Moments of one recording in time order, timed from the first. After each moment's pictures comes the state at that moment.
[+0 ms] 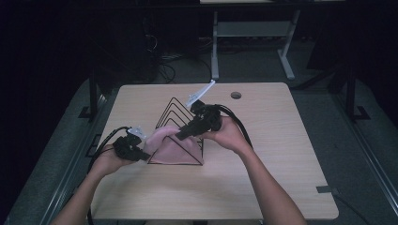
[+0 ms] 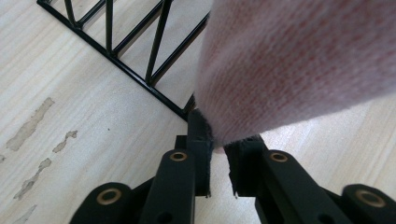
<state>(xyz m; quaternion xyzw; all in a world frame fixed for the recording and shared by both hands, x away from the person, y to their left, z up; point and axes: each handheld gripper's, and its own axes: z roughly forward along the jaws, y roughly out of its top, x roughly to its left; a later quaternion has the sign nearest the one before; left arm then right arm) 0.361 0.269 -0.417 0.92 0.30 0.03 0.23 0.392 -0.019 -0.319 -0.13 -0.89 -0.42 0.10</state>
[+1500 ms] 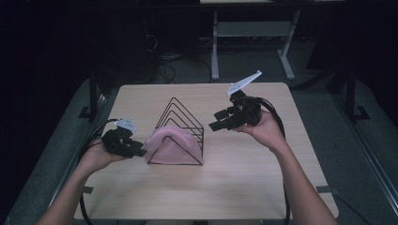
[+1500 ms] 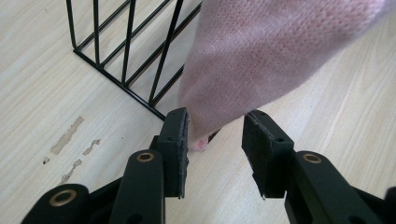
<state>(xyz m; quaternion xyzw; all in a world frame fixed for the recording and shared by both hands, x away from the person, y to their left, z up) 0.348 0.278 -0.368 0.92 0.29 0.04 0.27 0.384 -0.118 -0.290 -0.23 -0.88 -0.42 0.03</state>
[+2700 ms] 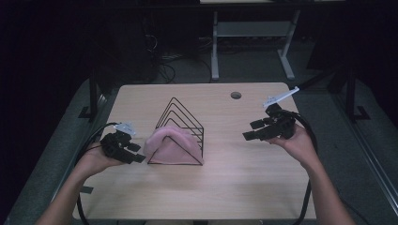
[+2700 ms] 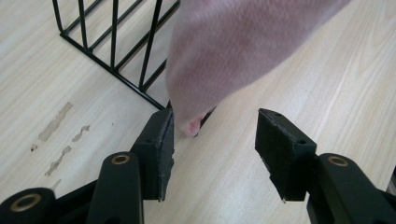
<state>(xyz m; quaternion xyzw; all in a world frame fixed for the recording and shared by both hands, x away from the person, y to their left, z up) 0.340 0.282 -0.374 0.92 0.28 0.03 0.26 0.368 -0.209 -0.333 -0.33 -0.86 -0.39 0.01</state>
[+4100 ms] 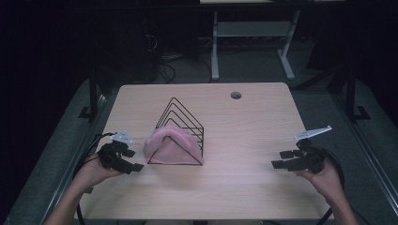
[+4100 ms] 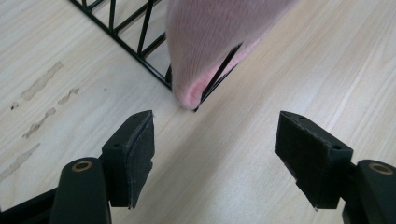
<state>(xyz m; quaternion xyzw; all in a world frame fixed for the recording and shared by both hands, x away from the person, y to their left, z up) 0.320 0.294 -0.399 0.91 0.33 0.05 0.26 0.309 -0.295 -0.416 -0.43 -0.82 -0.37 0.01</state>
